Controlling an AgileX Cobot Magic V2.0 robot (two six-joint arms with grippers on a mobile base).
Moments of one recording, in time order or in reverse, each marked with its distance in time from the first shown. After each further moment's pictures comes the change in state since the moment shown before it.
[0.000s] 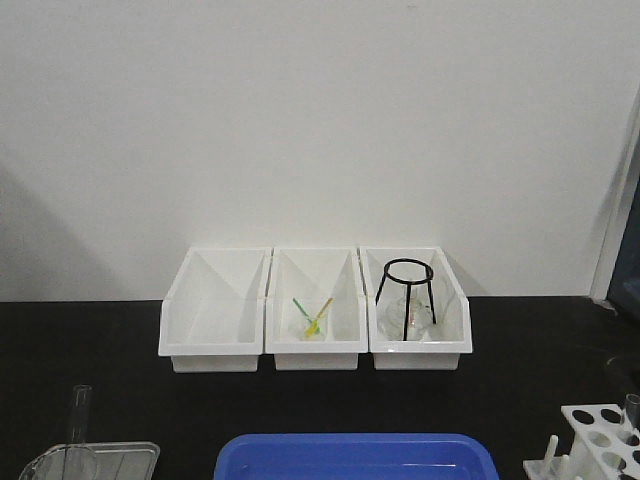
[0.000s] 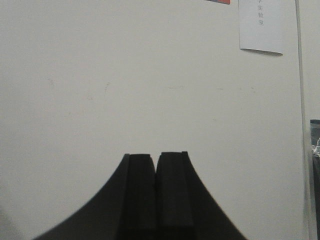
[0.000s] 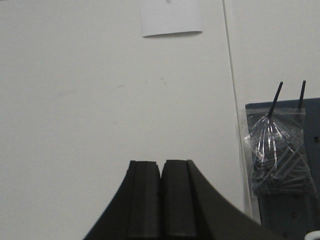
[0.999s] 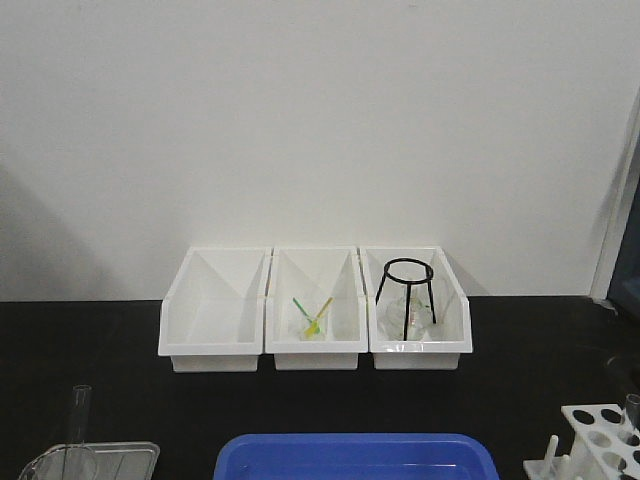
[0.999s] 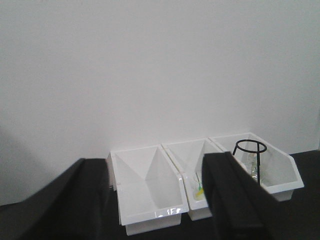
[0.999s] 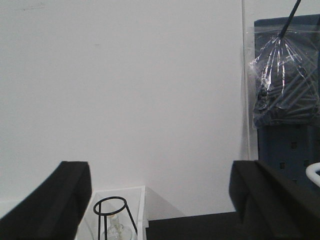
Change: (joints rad) left arm 0.000 0.409 -0.112 0.002 0.093 0.044; right arm 0.000 0.308 -0.068 0.003 0.013 0.002
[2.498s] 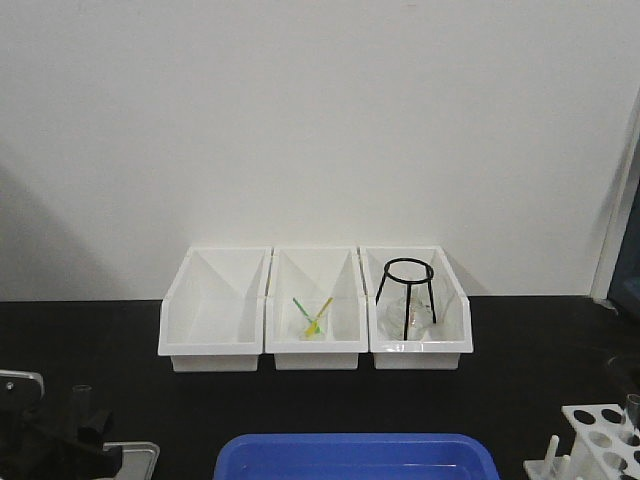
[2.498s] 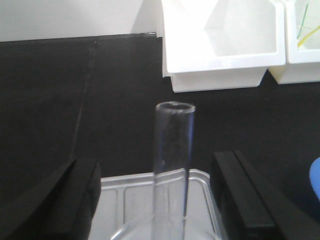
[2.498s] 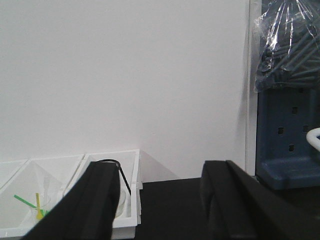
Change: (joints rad) left arm 0.035 0.843 0.129 -0.170 -0.543 0.103; right arm 0.000 0.097 0.000 0.000 0.035 -0.016
